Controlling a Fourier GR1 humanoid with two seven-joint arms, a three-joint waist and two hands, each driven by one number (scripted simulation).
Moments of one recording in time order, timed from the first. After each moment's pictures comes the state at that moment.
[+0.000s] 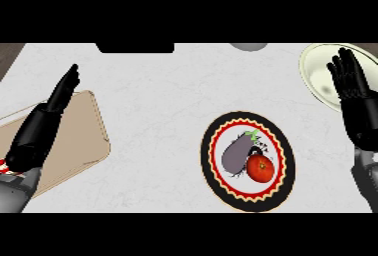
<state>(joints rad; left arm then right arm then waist) -0.22 0.63 -0.29 -1.65 0.11 0.28 -0.01 -0.27 -0.49 0.07 -1.51 -0.24 -0.14 -0.21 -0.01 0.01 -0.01</state>
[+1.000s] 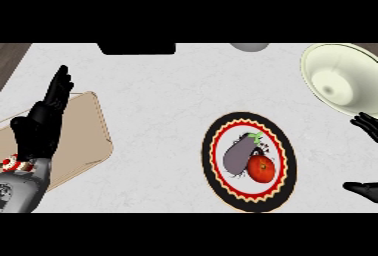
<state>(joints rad) -0.23 0.51 -0.21 -1.58 0.12 0.38 0.14 -0.02 -0.63 -0.06 -1.25 -0.29 0.35 -0.69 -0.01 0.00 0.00</state>
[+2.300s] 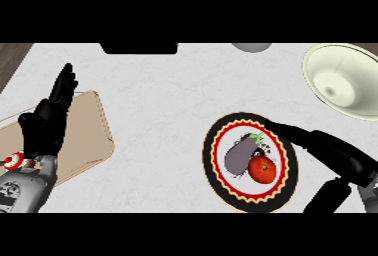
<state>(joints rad) -0.24 0.43 -0.16 -1.58 0.04 0.33 0.18 -0.17 -0.67 0.32 -1.72 0.16 0.46 0.07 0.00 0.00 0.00</state>
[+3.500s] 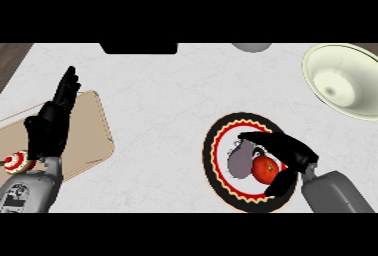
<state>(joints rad) -0.22 0.30 -0.05 -1.58 -0.08 0.22 0.16 -0.25 -0.37 0.34 -1.38 0.57 0.48 0.01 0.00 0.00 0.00</state>
